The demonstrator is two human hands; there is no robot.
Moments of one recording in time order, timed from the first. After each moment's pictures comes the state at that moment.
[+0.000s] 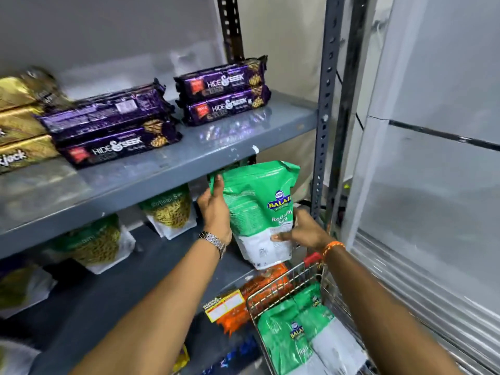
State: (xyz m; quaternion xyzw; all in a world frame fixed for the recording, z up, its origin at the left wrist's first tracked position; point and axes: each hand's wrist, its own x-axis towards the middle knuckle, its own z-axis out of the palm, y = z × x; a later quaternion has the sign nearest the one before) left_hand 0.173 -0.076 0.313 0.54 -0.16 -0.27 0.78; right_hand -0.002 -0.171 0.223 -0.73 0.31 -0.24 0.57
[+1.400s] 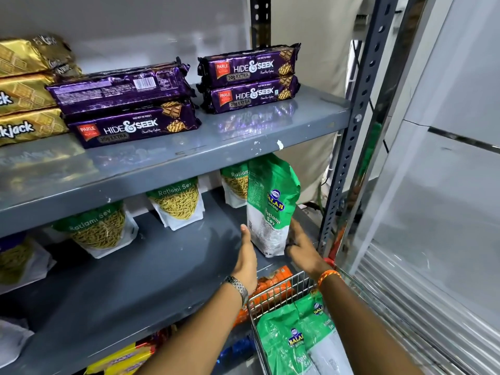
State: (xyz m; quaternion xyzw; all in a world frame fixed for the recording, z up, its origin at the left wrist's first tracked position) left_hand 0.128 -0.045 0.239 0.60 -0.08 -0.49 0.63; right_hand 0.029 -0.163 0.147 -0.72 0.37 -0.23 0.54
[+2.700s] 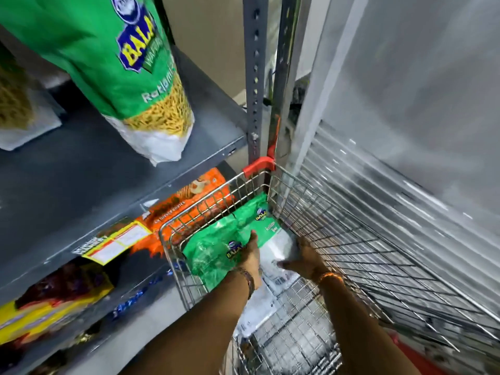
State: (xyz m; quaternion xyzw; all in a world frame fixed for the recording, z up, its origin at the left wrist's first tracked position) left_hand -0.029 -0.056 -0.031 0.68 0.08 -0.65 0.33; right_hand -0.184 -0.097 -0.109 -0.62 0.62 0.04 0.48
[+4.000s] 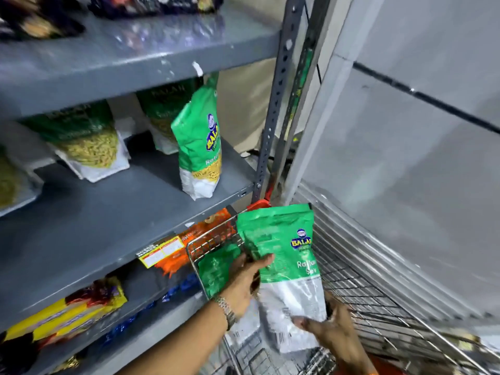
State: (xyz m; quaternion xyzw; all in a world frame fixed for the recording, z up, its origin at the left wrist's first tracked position) left_hand -0.013 0.020 0.117 0.54 -0.09 -0.67 0.51; right_hand -0.230 0.050 0.154 -0.49 0.53 -0.26 0.64
